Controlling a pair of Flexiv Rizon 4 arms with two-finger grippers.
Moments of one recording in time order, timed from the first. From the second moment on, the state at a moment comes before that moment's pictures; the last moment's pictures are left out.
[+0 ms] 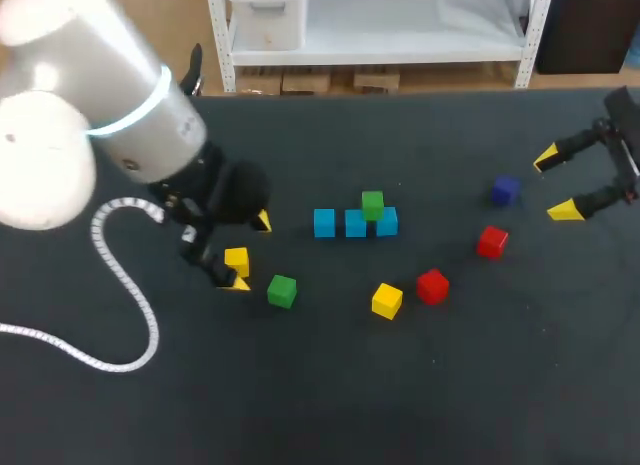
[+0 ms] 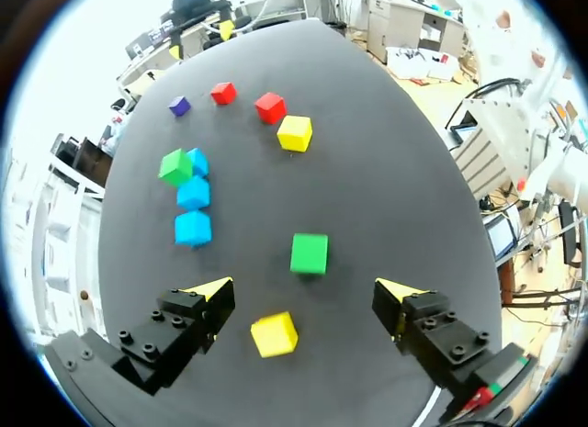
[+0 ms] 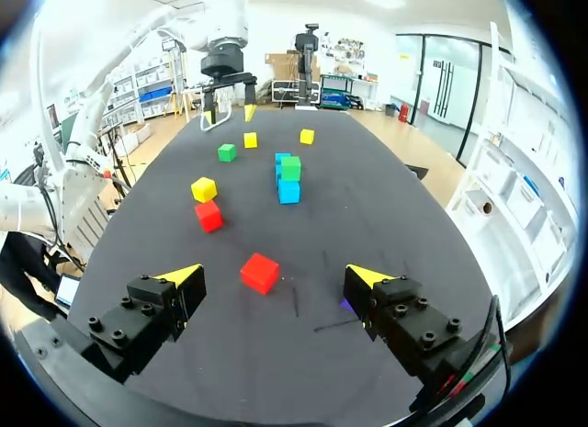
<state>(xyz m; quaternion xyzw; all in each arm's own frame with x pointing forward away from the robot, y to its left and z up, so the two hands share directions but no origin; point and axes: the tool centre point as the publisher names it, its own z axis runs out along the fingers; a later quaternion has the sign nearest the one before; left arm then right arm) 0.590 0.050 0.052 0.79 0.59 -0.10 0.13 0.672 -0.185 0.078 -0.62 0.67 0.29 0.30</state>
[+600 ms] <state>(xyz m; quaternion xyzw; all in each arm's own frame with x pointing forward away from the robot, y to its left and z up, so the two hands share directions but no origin) 0.592 0.027 0.004 0.78 0.61 -0.11 0.07 0.672 -0.185 0.078 -0.62 0.67 0.29 0.30</state>
